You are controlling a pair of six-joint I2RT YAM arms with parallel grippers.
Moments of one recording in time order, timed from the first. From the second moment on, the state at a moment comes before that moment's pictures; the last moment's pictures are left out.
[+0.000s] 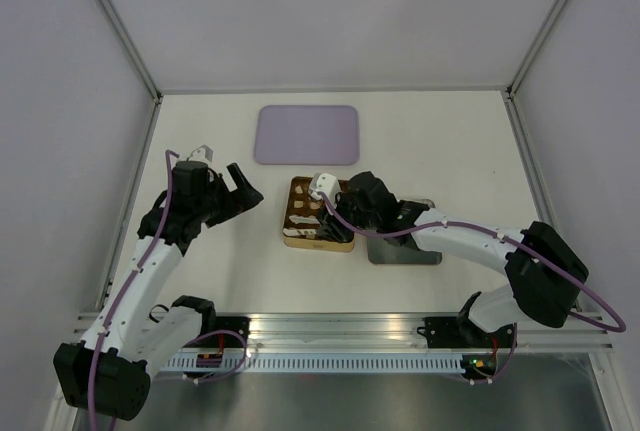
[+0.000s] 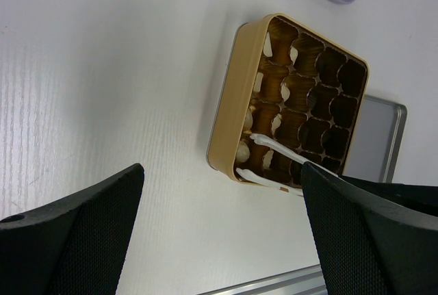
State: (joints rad) left arm -0.20 0.91 0.80 -0.60 0.11 -0.61; right arm 0.87 1.45 0.86 0.01 -0.30 -0.14
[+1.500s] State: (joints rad) left arm -0.20 0.90 0.79 -0.59 0.14 -0.61; right arm 0.27 1.33 0.96 -0.10 0.32 0.19
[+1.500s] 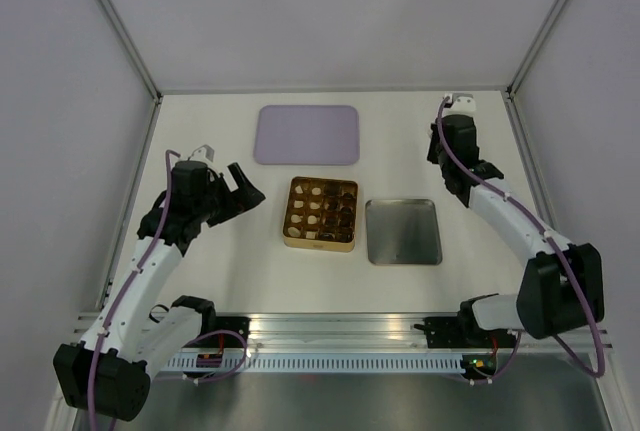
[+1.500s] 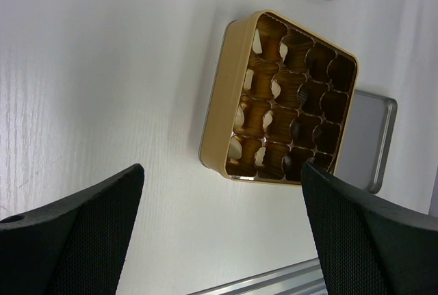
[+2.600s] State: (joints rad) left arm -0.20 1.22 0.90 -0.45 0.21 -0.61; right arm 0.18 2.21 1.58 -0.10 0.23 0.21
